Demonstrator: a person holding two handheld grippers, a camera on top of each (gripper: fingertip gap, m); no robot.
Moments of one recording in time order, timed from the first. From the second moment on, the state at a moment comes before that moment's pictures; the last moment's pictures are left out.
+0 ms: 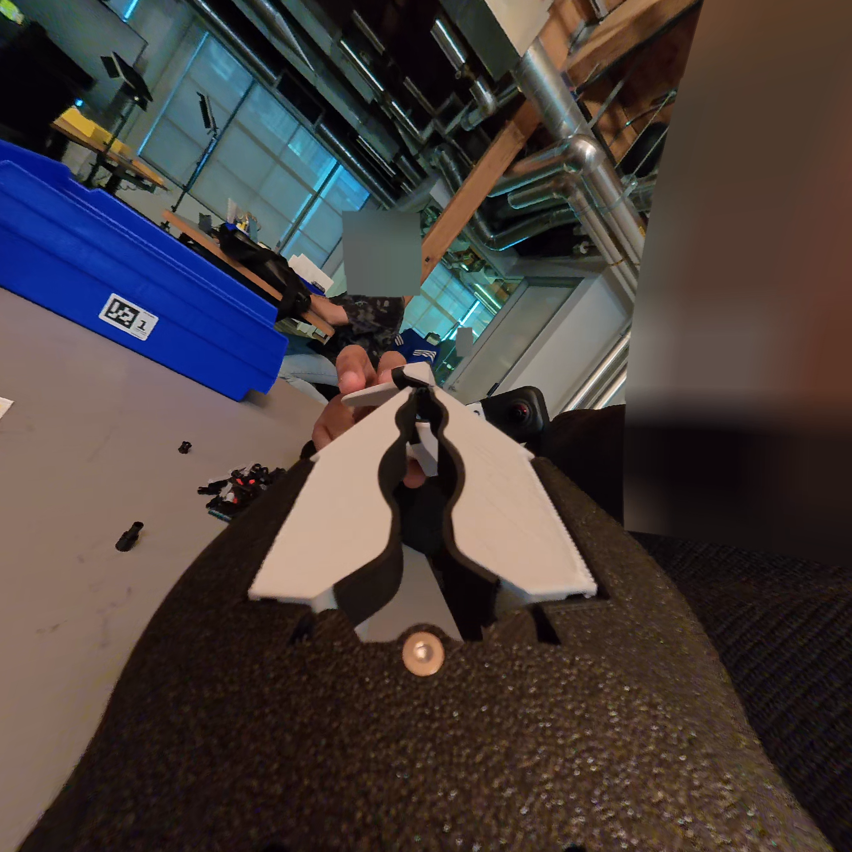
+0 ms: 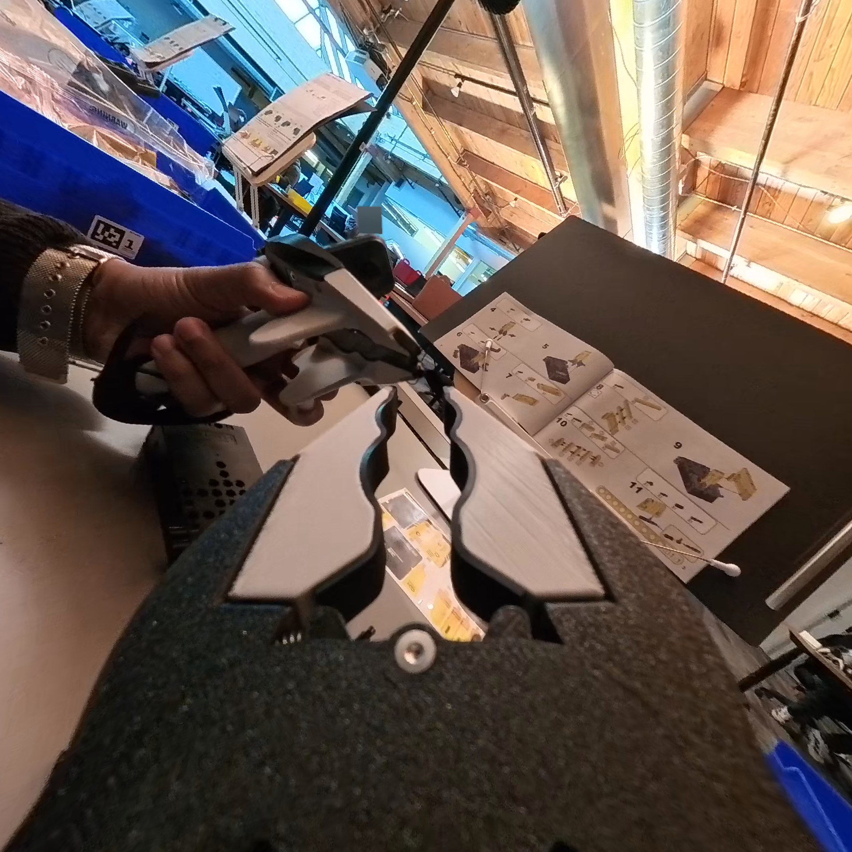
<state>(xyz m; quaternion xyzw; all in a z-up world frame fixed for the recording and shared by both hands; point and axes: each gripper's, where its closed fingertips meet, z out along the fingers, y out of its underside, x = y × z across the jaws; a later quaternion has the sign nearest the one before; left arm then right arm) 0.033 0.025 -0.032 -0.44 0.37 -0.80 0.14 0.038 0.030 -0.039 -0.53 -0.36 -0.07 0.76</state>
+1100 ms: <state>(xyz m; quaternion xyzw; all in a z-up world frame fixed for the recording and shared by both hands) 0.030 0.014 -0.034 -0.42 0.37 -0.82 0.07 0.029 0.021 -0.037 -0.53 -0.36 0.00 0.77</state>
